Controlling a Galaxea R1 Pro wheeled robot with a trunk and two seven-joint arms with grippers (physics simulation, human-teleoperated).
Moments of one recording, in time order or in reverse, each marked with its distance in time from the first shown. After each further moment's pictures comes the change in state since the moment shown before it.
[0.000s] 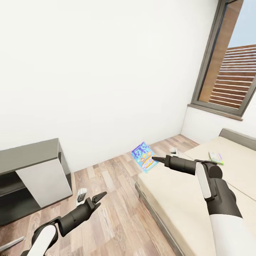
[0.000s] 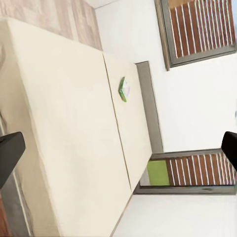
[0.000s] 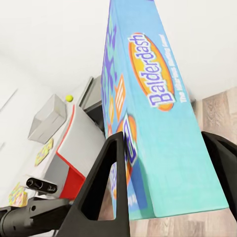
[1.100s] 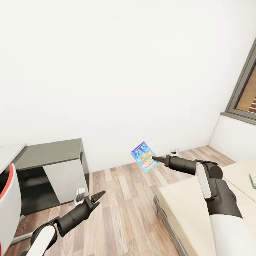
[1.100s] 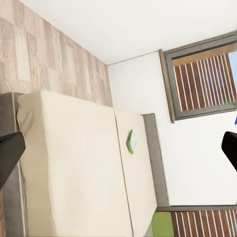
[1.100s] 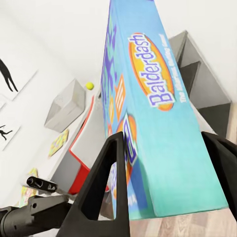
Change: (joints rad) left arm 0.004 0.007 0.001 0.000 0.013 -0.030 0.001; right arm 0.002 0.002 -0.003 -0.006 -0.002 0.001 -0.001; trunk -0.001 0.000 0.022
